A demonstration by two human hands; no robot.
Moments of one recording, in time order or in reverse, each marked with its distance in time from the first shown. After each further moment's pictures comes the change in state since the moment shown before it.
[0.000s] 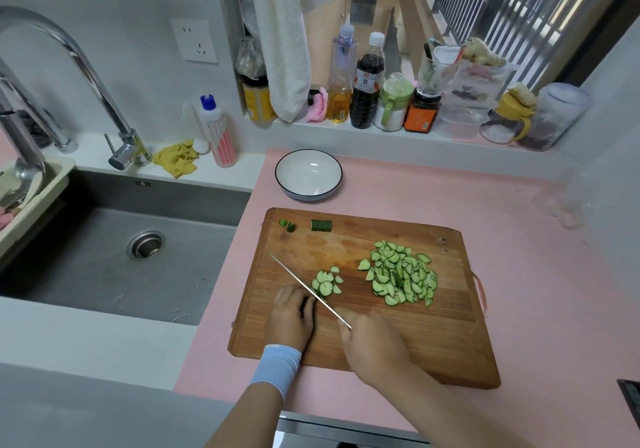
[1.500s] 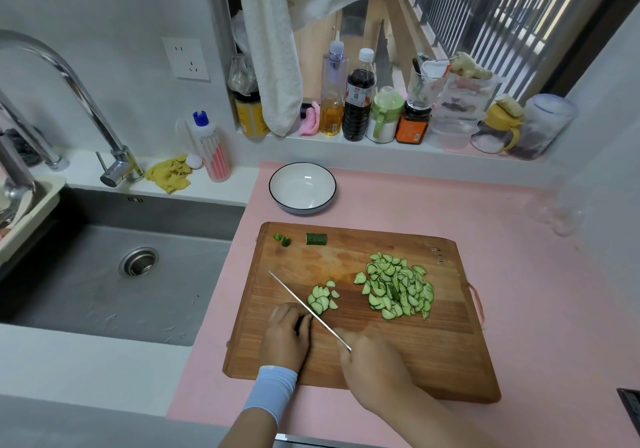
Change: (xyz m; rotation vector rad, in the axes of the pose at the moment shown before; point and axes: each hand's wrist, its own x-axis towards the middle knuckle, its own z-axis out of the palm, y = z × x) left_hand 0.001 -0.002 -0.001 0.006 -0.004 0.002; right_hand -0.009 -0.001 -0.006 0.074 -0.024 0.000
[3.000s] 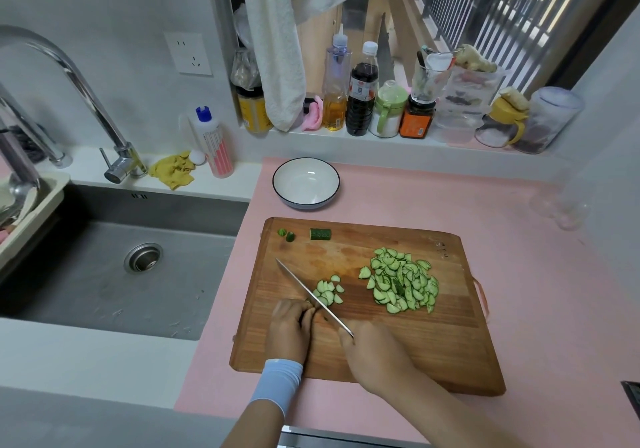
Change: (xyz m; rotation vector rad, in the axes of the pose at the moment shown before) left_hand -0.001 -0.012 0.003 -0.037 -0.039 -0.053; right_hand 0.009 -0.012 -0.007 0.010 -0.065 0.102
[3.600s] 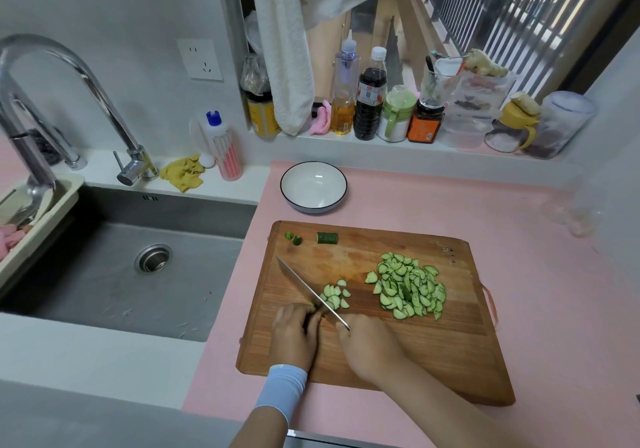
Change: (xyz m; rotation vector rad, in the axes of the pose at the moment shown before) left_hand -0.004 -0.001 0.001 0.029 0.034 -0.028; right_hand 0.025 -0.013 0.002 -0.008 -0.041 0.022
